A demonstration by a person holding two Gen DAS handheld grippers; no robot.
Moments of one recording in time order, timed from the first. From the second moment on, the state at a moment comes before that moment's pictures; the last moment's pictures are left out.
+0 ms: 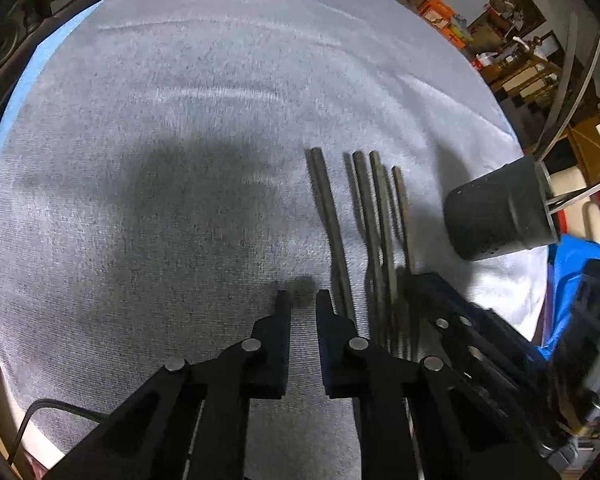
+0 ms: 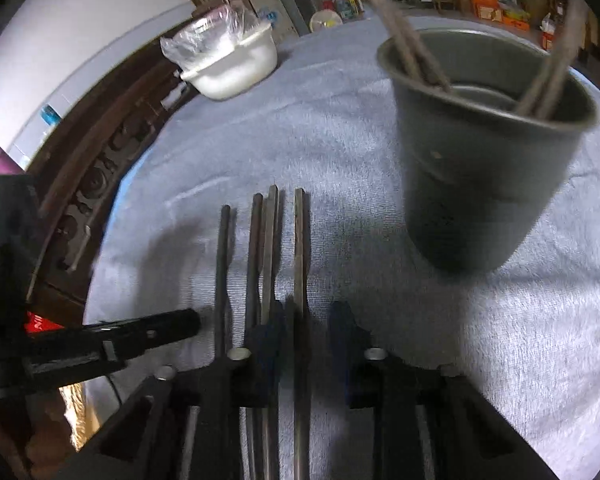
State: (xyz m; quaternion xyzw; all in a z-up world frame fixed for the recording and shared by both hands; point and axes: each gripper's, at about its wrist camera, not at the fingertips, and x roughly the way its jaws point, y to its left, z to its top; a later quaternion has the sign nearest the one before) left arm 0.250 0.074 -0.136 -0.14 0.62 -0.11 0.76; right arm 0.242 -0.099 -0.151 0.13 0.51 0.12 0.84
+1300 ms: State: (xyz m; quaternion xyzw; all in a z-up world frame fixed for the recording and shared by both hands) left arm 0.285 0.051 -0.150 -0.19 0.65 -0.08 0.73; right arm 0.238 -0.128 -0.154 0.17 0.57 0.10 0.80
